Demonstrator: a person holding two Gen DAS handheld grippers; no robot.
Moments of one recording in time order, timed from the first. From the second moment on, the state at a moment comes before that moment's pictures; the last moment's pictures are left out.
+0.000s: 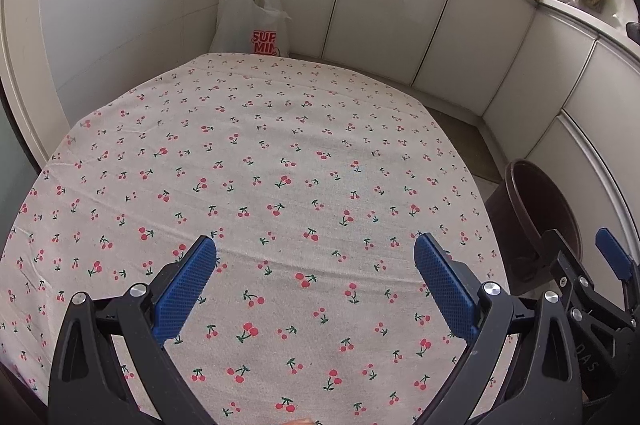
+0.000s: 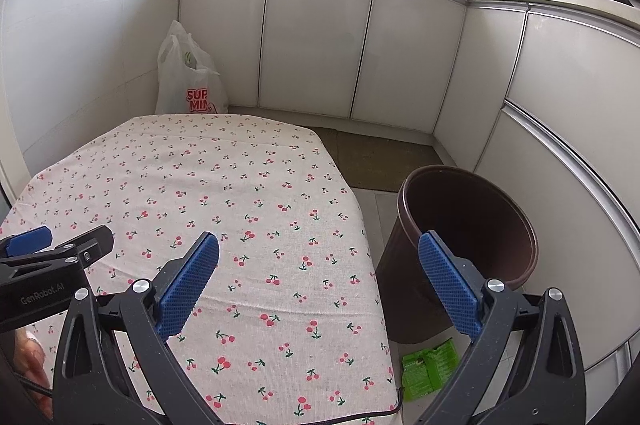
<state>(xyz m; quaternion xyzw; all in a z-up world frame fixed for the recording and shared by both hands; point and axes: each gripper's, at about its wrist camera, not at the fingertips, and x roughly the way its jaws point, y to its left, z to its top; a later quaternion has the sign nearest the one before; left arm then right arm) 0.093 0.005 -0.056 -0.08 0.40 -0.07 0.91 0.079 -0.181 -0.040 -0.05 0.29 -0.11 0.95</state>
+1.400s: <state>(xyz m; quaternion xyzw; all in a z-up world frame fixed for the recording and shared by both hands) 0.092 0.001 -0.060 -0.07 0.40 -0.08 0.91 0.083 -0.185 -0.045 -0.05 0.30 -0.12 0.94</state>
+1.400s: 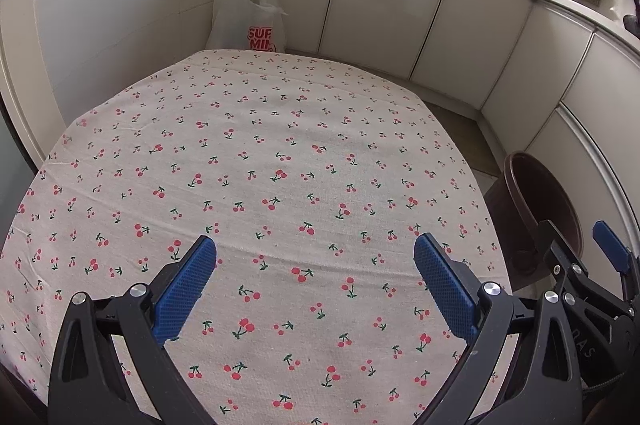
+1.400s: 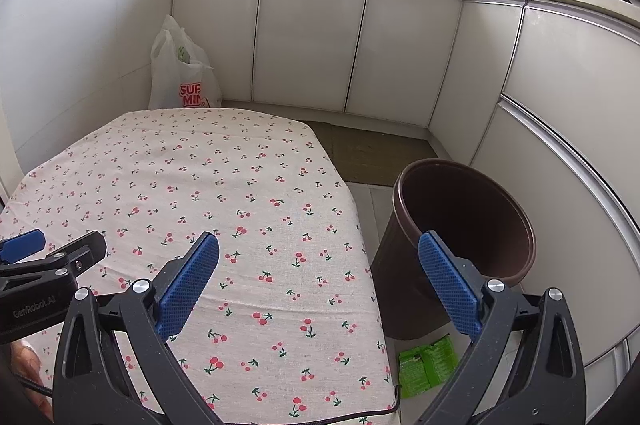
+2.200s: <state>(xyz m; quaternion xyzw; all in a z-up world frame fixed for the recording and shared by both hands) 0.090 -0.001 -0.063 -0.07 0.40 -0.09 0.91 0.085 -0.187 -0.047 -0.05 0.30 -0.12 0.94</state>
